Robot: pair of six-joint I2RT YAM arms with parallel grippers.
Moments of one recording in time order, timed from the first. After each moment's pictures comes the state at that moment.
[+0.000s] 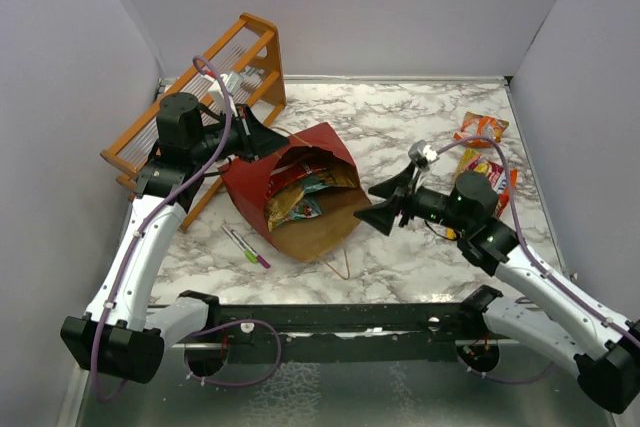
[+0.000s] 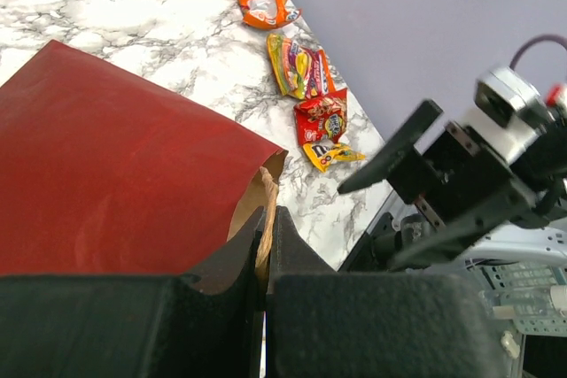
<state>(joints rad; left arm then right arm) -0.21 1.09 1.19 -0.36 0.74 -0.51 0.54 0.86 0.64 0.13 -0.51 0.39</state>
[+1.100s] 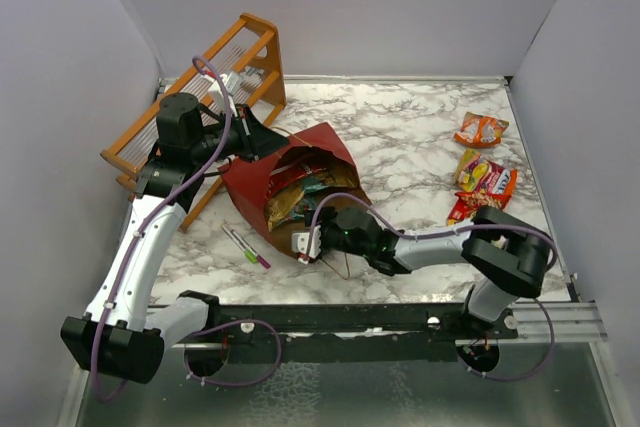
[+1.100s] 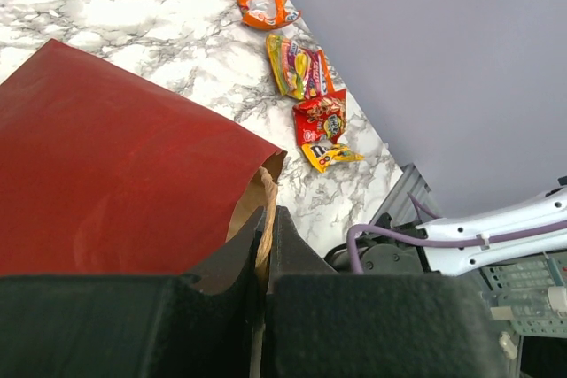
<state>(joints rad) -0.21 1.09 1.19 -0.35 0.74 -0.52 1.09 1.63 0.64 0.63 -0.07 -0.86</state>
